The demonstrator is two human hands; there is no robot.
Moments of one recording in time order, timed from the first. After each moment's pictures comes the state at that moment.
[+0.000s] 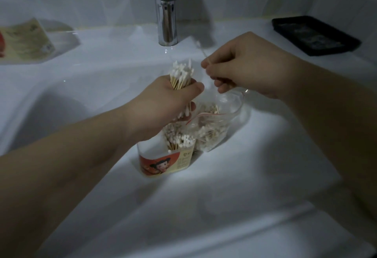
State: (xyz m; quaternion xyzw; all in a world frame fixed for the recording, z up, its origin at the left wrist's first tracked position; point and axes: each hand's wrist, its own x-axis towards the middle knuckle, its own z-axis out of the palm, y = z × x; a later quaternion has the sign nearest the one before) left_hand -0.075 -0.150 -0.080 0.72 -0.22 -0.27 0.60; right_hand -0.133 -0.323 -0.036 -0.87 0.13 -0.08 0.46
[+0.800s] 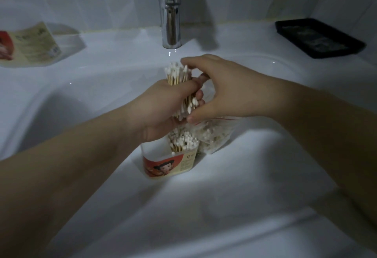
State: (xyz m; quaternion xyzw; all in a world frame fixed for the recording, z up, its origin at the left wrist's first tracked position) left_hand -0.077 -0.149 -0.073 0.60 -0.15 -0.38 0.69; right_hand -0.136 -0.296 -0.045 -0.97 -0.03 -0.01 0.23
